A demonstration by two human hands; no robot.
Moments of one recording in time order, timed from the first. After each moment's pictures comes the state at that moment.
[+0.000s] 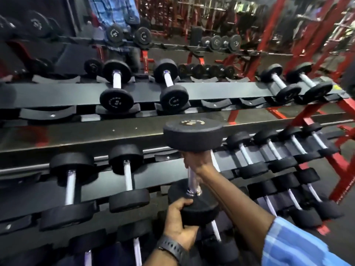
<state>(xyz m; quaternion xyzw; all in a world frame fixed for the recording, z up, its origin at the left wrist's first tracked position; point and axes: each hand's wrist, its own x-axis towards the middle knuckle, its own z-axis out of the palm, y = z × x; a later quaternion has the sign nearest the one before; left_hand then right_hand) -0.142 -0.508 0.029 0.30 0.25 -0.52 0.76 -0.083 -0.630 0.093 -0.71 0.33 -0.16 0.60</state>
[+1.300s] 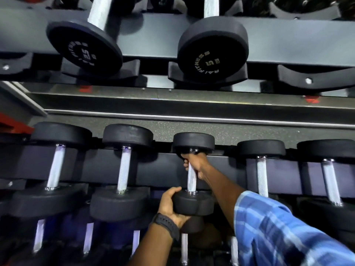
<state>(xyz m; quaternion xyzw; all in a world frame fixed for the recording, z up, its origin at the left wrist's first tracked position) 0.023 -0.642 -0.164 0.29 0.47 -0.40 0.74 0.112 -0.768 -0.195 -0.61 0.40 0.16 0.66</state>
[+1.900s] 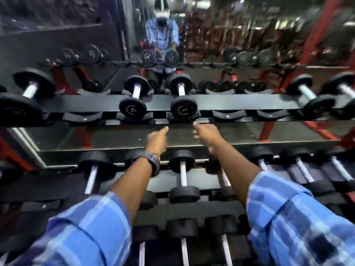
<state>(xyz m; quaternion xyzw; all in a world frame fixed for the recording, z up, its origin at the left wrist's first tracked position) -0.007 -0.564 0.110 0.68 0.04 -0.18 0.71 -0.042 -0.737 0.114 -0.71 0.26 -0.10 0.64</state>
